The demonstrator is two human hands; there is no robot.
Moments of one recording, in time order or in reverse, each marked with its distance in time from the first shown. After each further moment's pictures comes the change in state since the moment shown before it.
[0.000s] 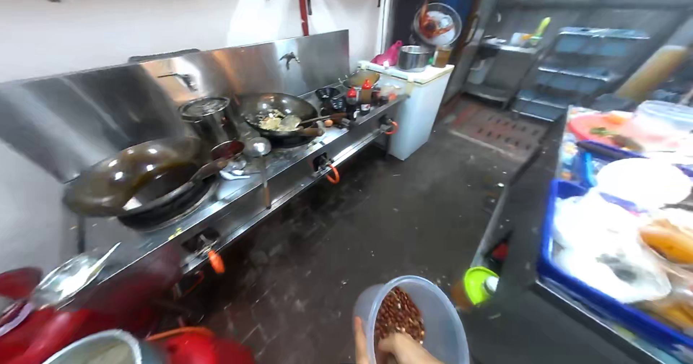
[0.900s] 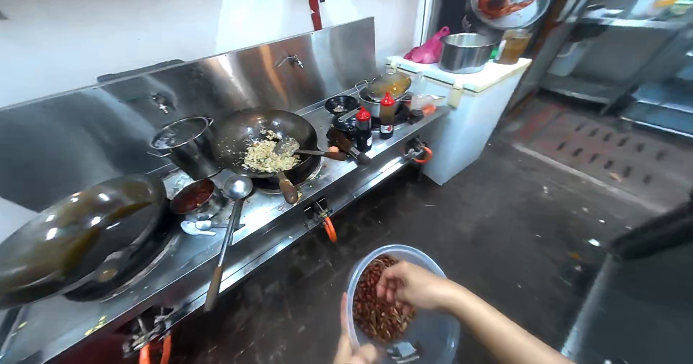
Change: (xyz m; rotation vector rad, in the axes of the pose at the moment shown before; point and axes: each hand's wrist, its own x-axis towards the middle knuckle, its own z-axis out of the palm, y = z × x) left_hand 0.317 0.237 0.008 -0.375 0.311 0.081; right_hand 0.200 0.041 -0.460 0.060 -0.155 -0.113
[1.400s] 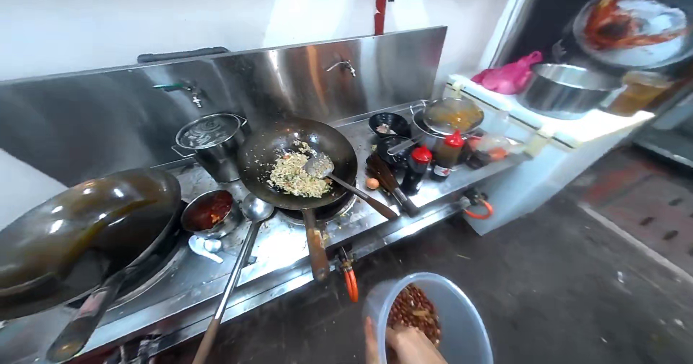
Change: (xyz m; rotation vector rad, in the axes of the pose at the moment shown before) left_hand 0.165 0.077 -0.017 0.029 0.042 0.179; right_hand 0.143 -0.055 -0.060 -0.453 0.007 0.062
